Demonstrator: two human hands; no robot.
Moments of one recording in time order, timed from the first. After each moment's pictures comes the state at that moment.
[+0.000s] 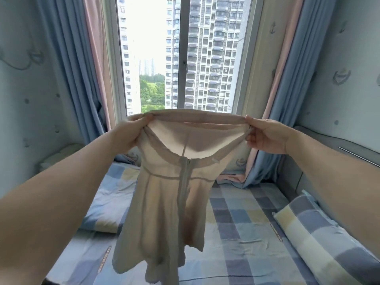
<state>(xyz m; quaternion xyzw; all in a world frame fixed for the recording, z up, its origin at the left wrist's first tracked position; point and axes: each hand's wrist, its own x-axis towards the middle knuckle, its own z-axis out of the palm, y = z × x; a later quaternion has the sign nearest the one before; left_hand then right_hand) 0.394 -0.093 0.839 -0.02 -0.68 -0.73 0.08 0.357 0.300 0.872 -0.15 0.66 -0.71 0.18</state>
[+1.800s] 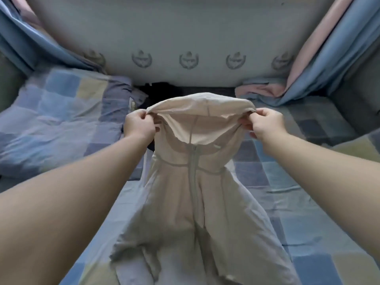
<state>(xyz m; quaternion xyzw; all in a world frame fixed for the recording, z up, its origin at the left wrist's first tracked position) -0.024 -0.034 0.332 0.26 -0.76 -0.58 0.10 -0.055 0.251 0.357 0.16 0.78 -0.60 0.01</state>
